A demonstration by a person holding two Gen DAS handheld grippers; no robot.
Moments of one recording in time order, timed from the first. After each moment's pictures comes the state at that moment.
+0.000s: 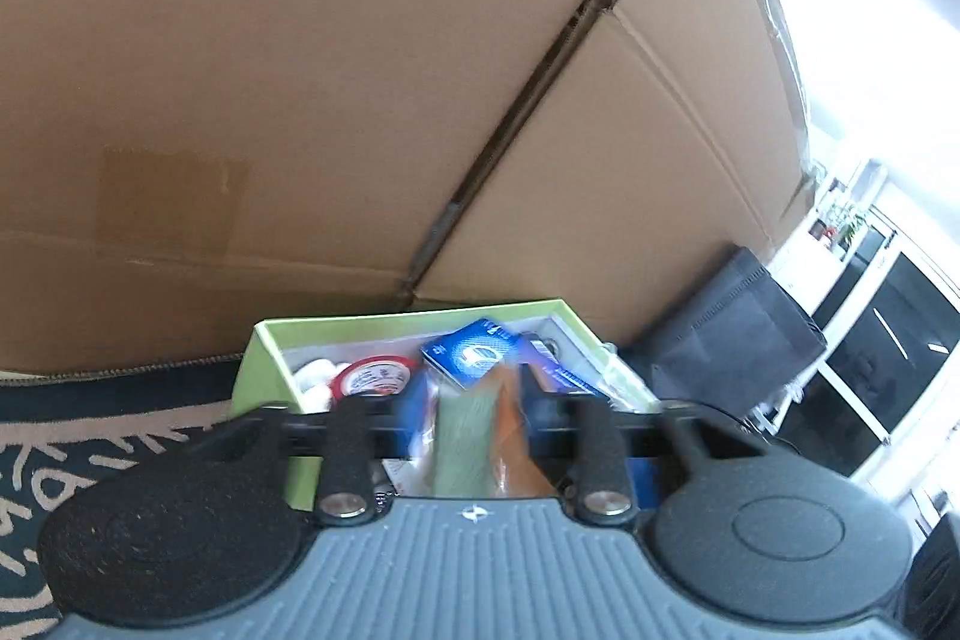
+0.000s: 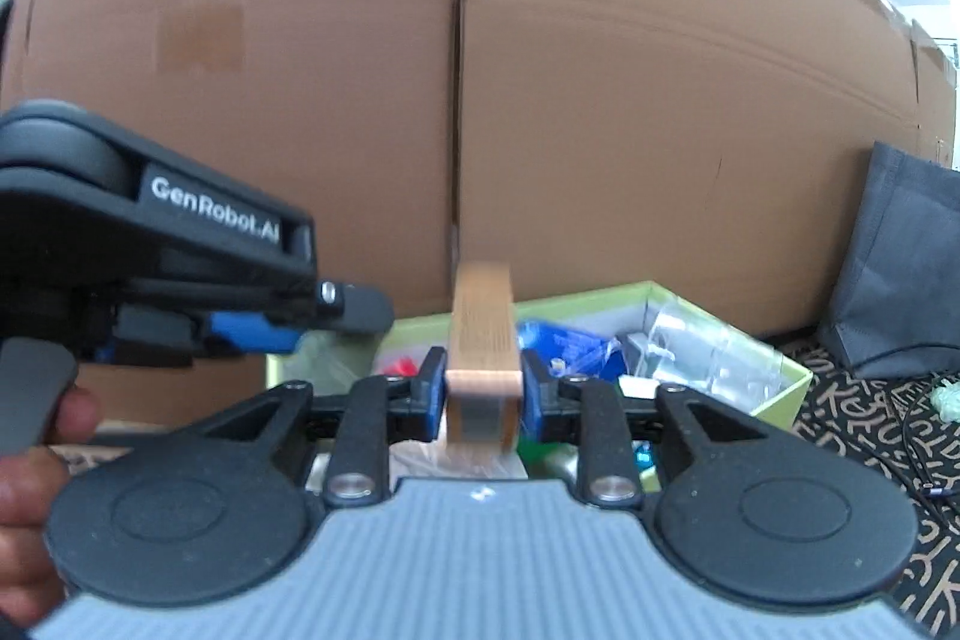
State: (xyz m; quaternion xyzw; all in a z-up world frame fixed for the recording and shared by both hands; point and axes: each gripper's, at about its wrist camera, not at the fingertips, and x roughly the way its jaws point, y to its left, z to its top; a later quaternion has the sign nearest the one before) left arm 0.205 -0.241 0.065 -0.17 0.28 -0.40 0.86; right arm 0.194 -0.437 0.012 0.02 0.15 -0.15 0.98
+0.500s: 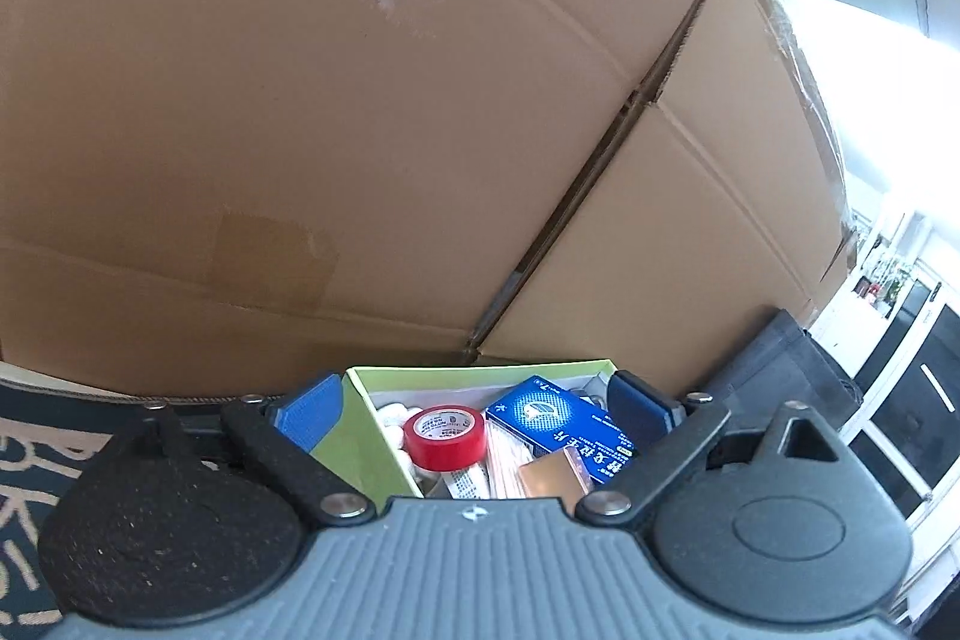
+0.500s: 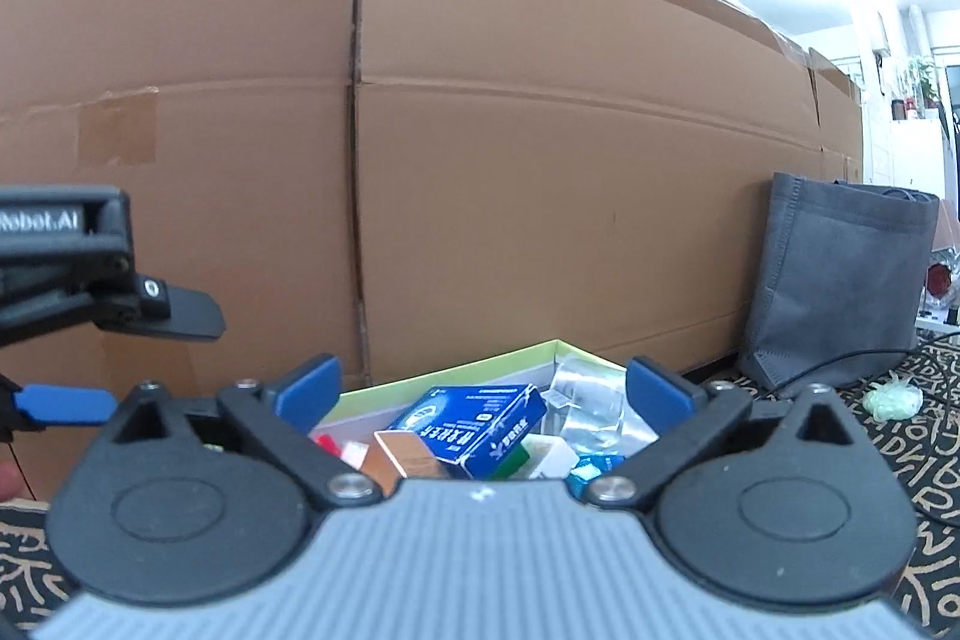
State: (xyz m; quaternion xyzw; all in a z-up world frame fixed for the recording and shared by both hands) left arm 0.183 -0.210 0.092 -0.18 0.24 -0.34 0.89; right arm 0.173 -0.440 0.019 0.04 0.06 -0.23 0.97
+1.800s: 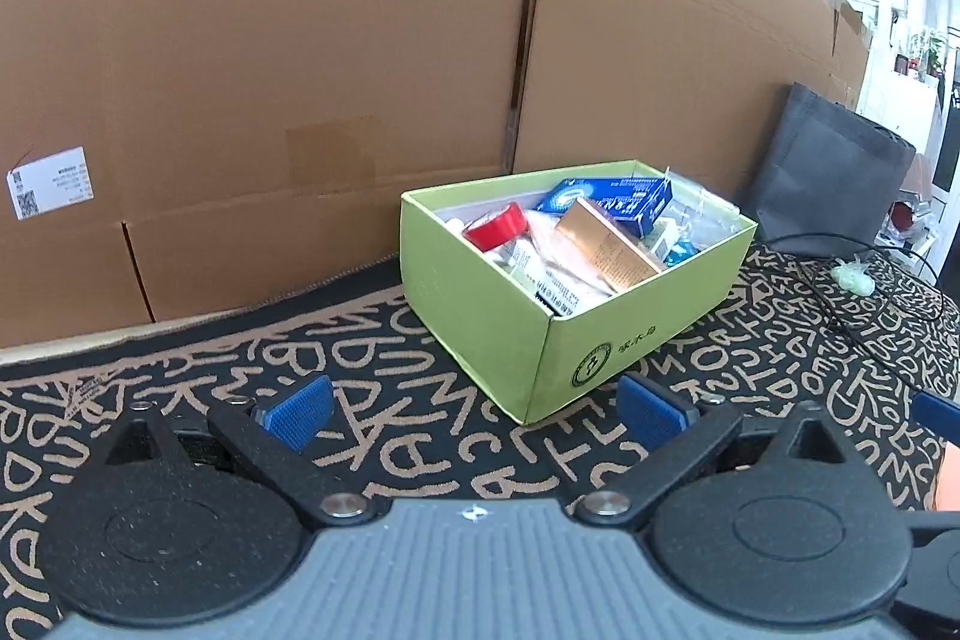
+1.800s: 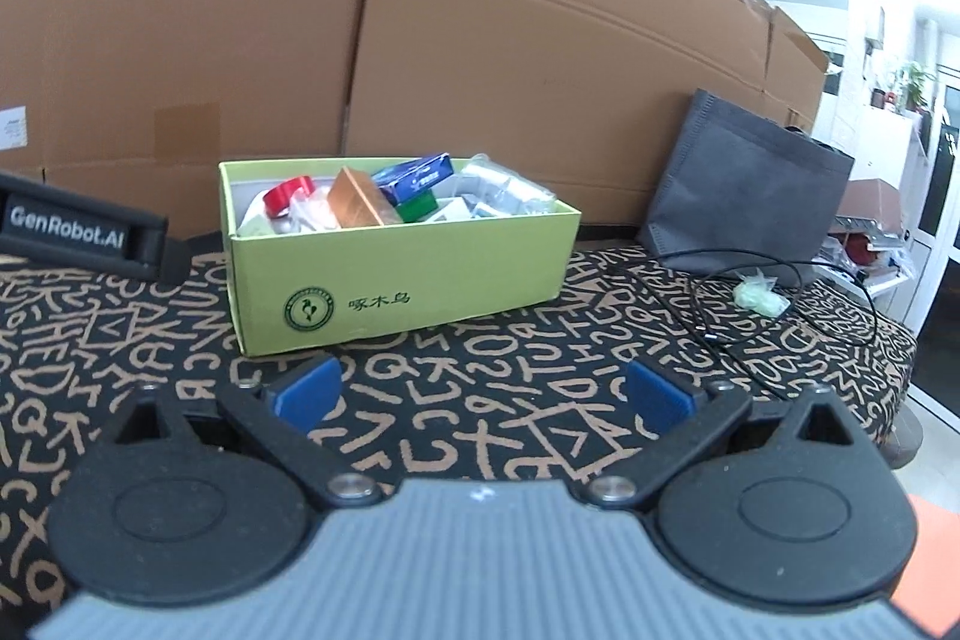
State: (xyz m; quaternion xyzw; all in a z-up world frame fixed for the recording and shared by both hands) left arm 0.061 -0.190 0.058 0.04 0.24 -0.29 0.93; right arm 0.030 -0.393 -0.010 -0.02 0.21 -0.26 0.94
